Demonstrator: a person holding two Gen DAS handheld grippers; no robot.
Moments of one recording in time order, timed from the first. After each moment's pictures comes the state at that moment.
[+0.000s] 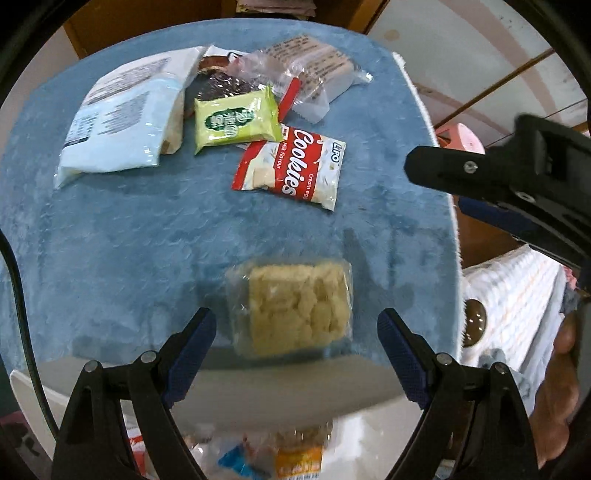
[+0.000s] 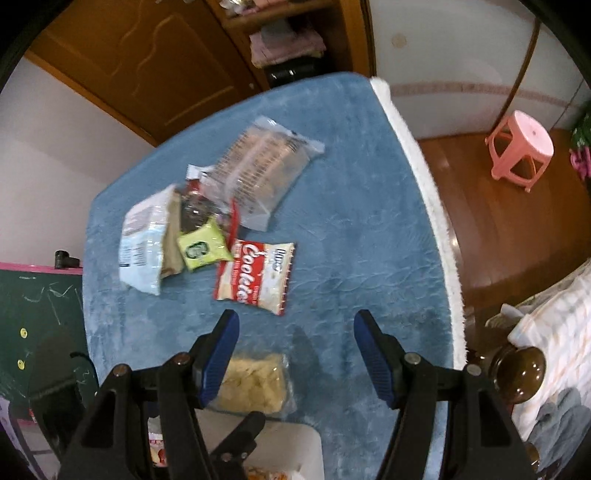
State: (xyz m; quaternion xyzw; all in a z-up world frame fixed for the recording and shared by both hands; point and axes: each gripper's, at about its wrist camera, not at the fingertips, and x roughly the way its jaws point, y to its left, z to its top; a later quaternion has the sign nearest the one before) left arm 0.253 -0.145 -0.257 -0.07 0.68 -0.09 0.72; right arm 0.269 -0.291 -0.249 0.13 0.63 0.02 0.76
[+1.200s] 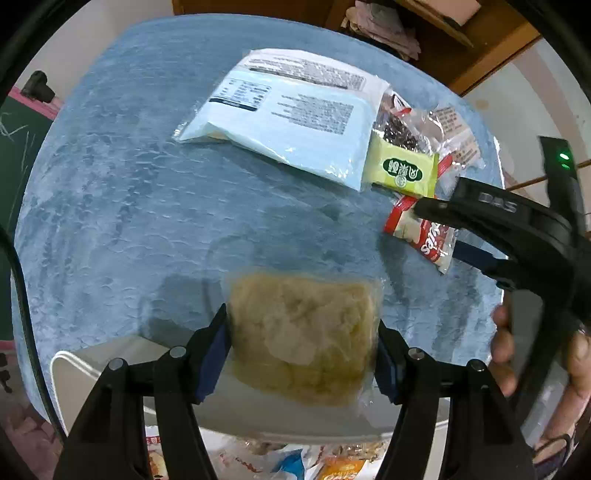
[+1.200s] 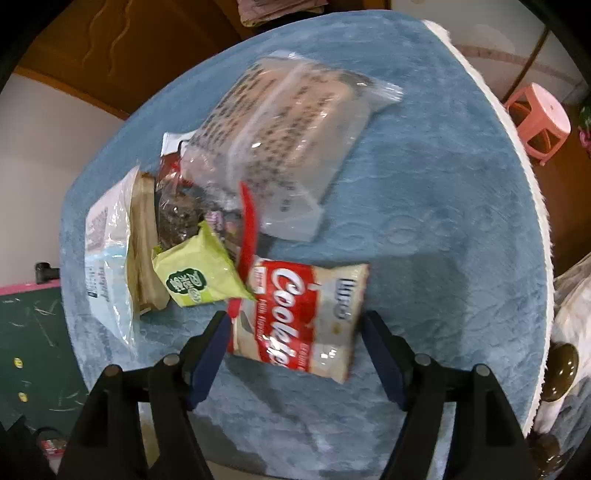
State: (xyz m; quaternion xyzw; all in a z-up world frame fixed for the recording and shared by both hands) left arm 0.241 -0.044 -0.254 -0.17 0.66 0.04 0.73; right arm 0.327 -0.230 -0.327 0.14 0.68 0.01 0.72
